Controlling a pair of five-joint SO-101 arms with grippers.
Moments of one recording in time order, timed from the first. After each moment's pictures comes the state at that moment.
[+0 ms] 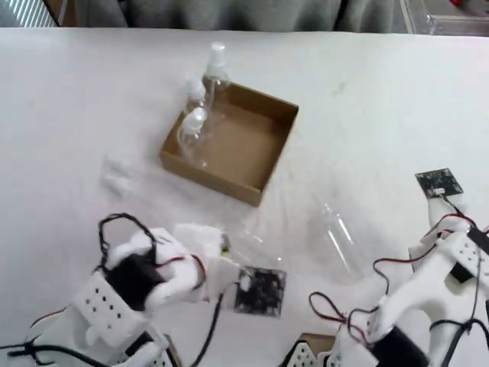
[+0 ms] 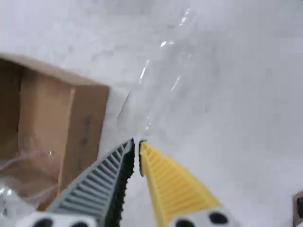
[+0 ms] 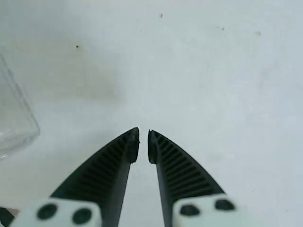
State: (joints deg) left arm 38.3 -59.5 54.0 75.8 -56.1; right arm 44.7 -22.2 46.5 58.1 57.5
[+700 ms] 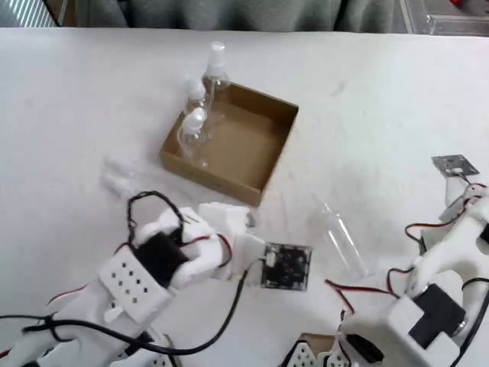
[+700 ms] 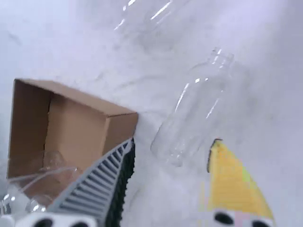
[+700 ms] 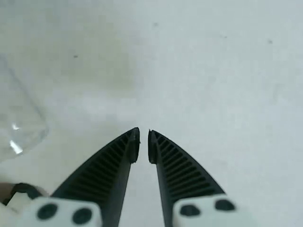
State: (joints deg) left arm 40.8 -45.7 46.2 65.6 -54.5; right arm 42.5 -3.0 23.4 74.7 55.3
